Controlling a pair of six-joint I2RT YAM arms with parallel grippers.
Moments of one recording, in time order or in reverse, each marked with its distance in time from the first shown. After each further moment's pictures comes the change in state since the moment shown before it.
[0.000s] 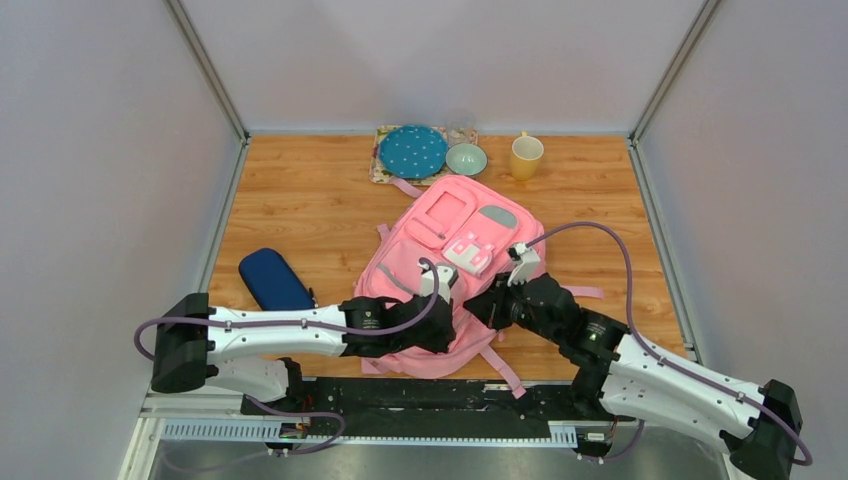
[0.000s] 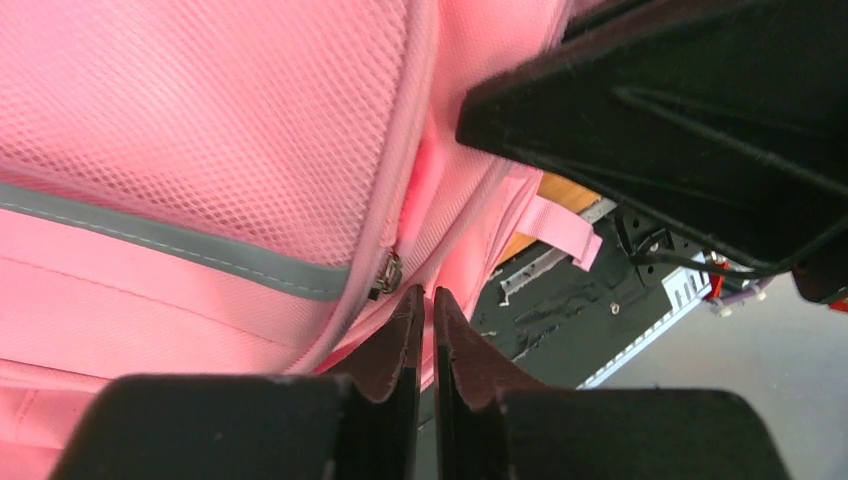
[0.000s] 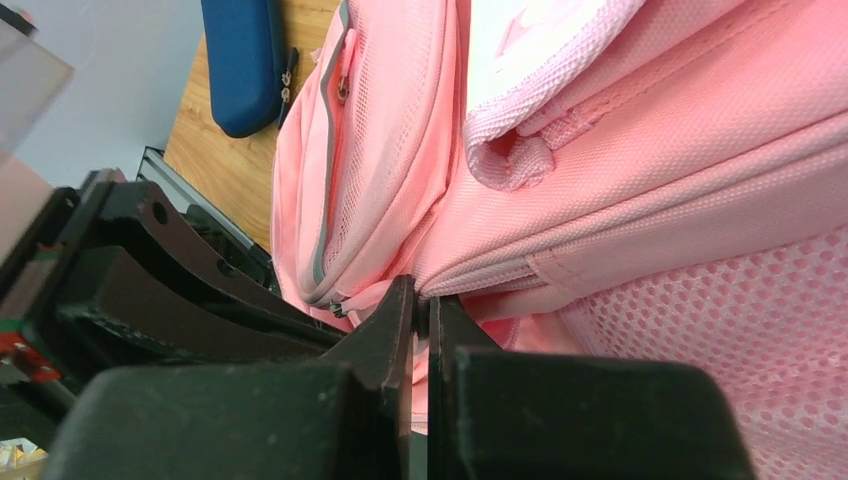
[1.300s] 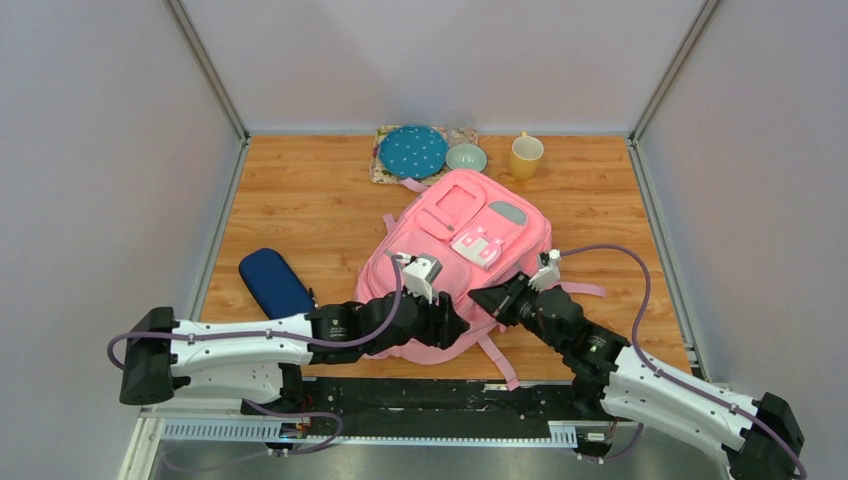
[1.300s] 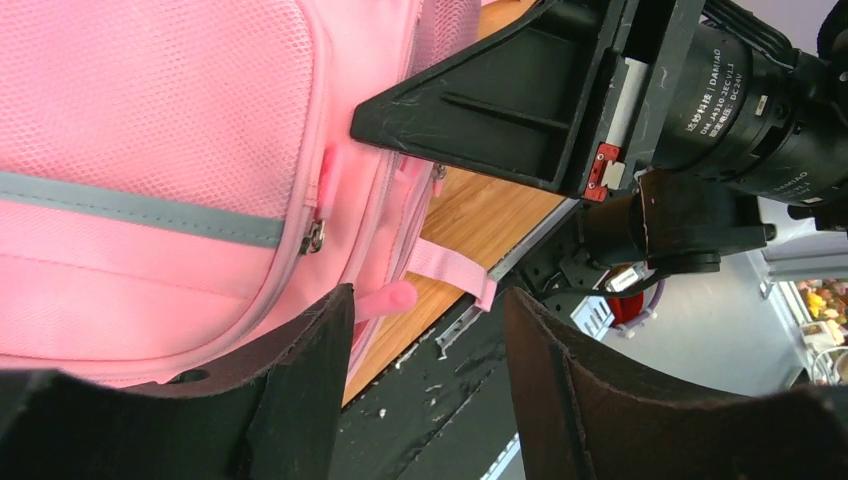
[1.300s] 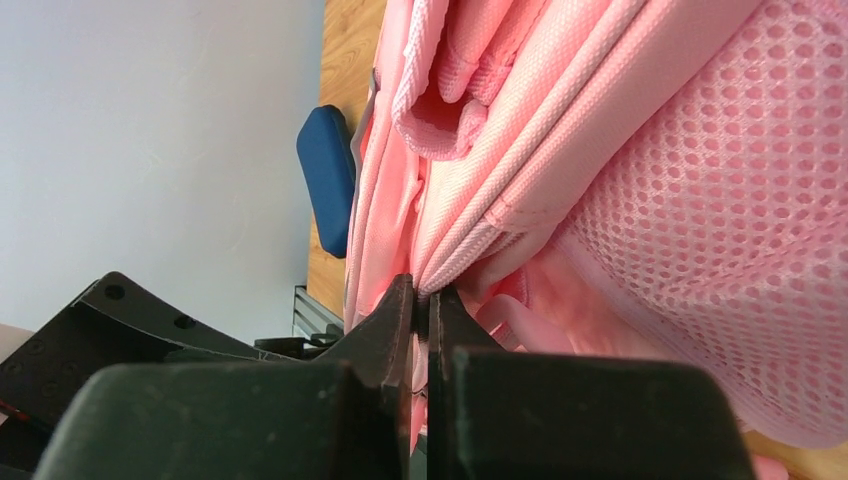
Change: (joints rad) left arm 0.007 -0.218 -0.175 0.307 0.004 0.130; right arm -0.052 -0.091 -0.187 0.225 0.112 0.420
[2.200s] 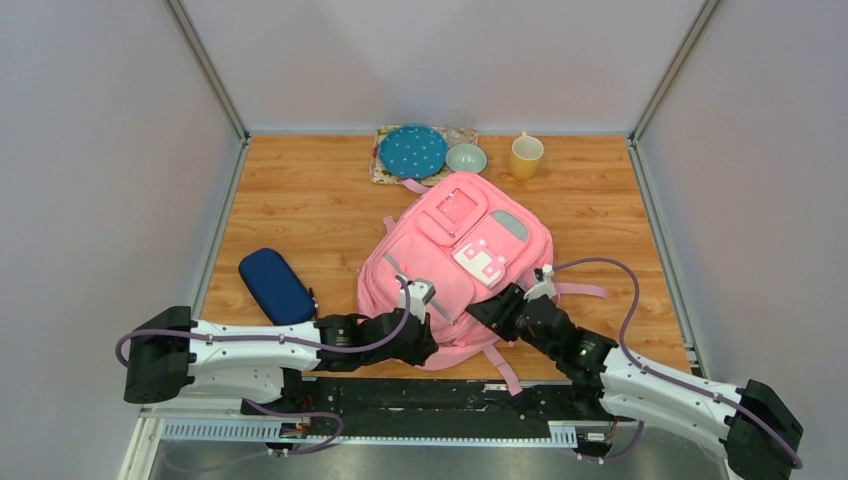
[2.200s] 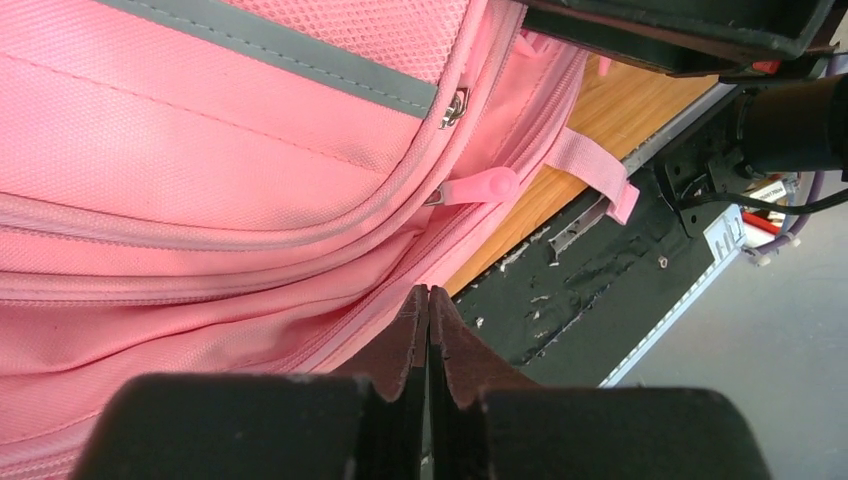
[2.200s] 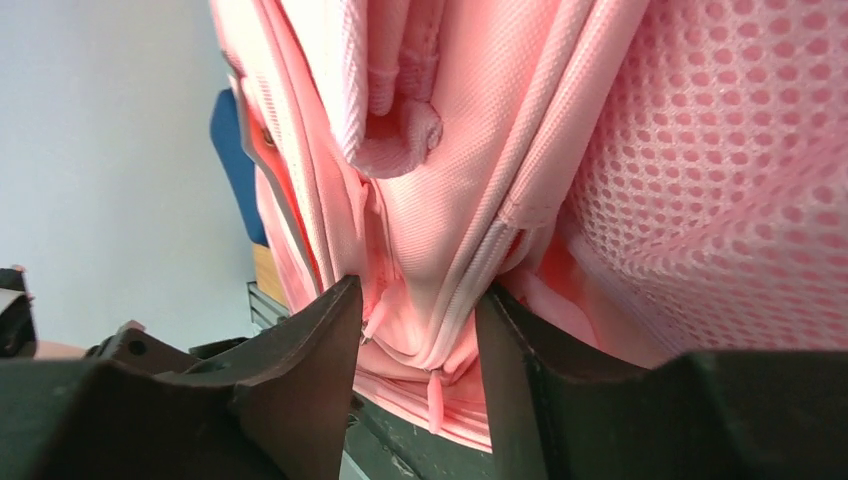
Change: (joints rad) left arm 0.004 0.044 -0.142 -0.071 0.070 -0.083; right arm 0.006 0.093 -0.092 -0.018 -0.012 0.108
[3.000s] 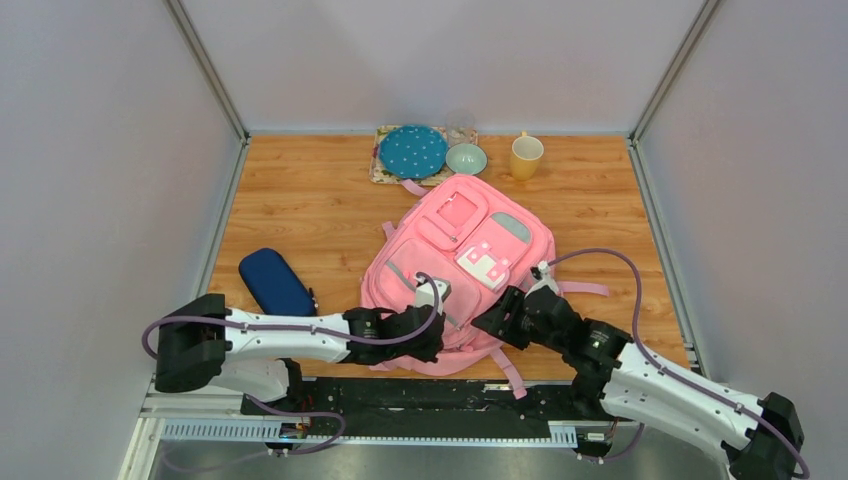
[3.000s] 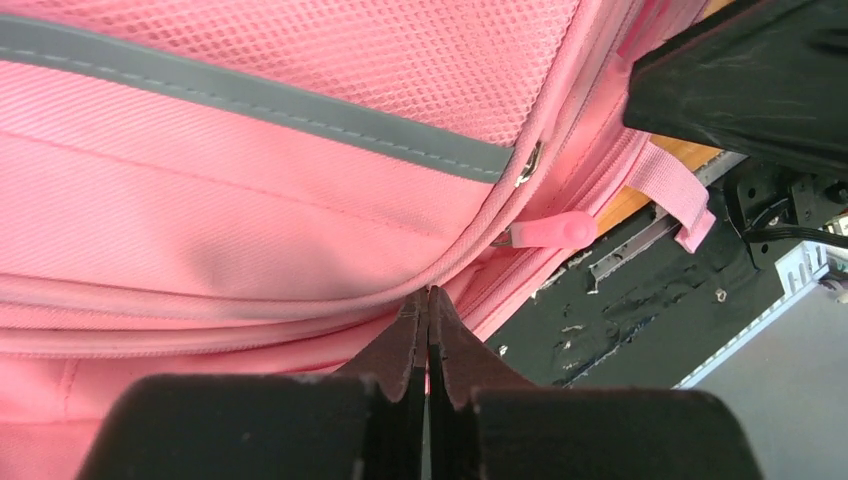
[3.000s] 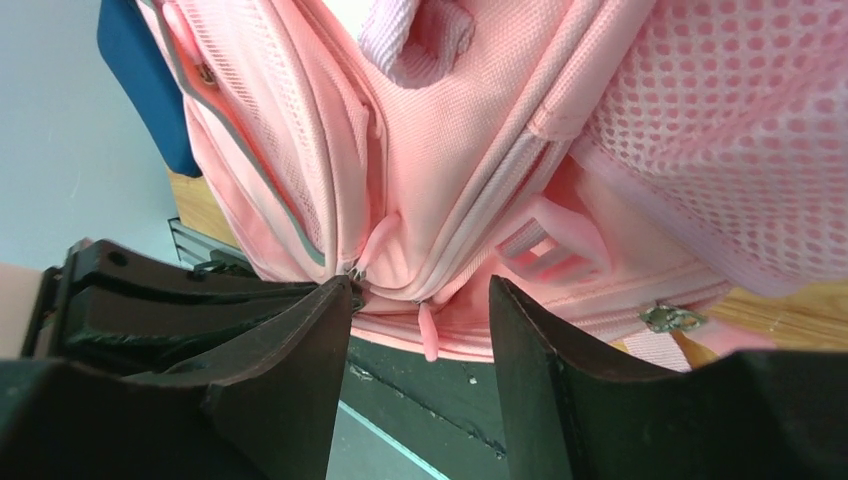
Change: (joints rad) left arm 0.002 0.209 0.149 -0.095 -0.024 -0.006; right arm -0.006 -0.091 0.173 -0.436 -0.108 -0.072
